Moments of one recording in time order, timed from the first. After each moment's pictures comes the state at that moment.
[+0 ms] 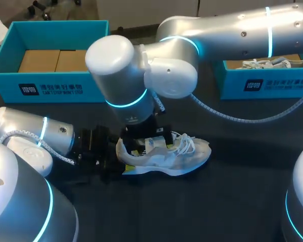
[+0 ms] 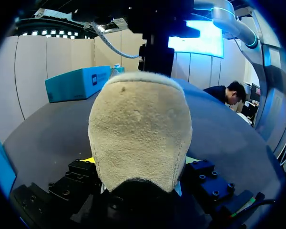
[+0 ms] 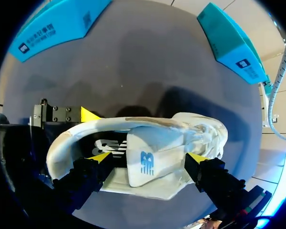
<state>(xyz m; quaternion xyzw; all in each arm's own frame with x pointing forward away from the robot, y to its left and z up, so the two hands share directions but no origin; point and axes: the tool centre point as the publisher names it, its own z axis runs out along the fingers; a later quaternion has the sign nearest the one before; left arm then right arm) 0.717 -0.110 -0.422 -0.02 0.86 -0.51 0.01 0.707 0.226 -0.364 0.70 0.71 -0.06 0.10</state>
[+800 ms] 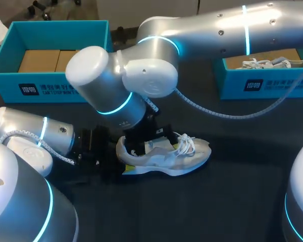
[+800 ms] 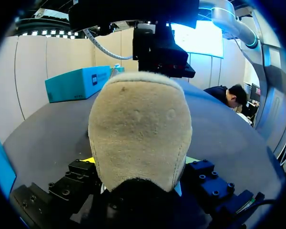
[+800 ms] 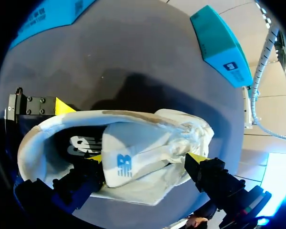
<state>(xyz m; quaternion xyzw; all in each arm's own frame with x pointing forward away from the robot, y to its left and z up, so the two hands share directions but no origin) 0.717 -0.110 -0.422 -0.02 0.86 -0.51 0.01 0.703 0.200 -0.366 0.67 0.71 -0.15 0.16</state>
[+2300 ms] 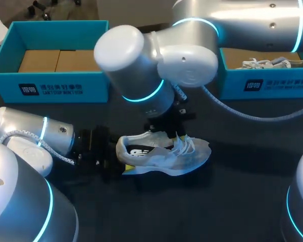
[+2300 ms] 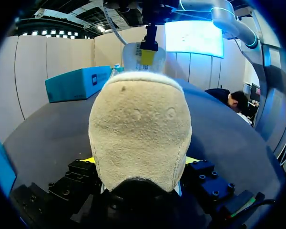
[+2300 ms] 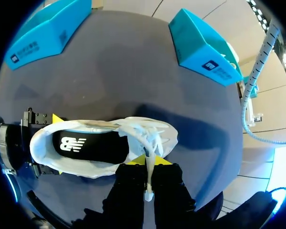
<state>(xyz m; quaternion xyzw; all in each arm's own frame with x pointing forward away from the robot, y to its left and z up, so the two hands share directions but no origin) 0.717 -0.110 -0.422 -0.02 0.86 -0.51 0.01 0.706 0.148 -0.310 0.70 0.69 -0.08 0.17</state>
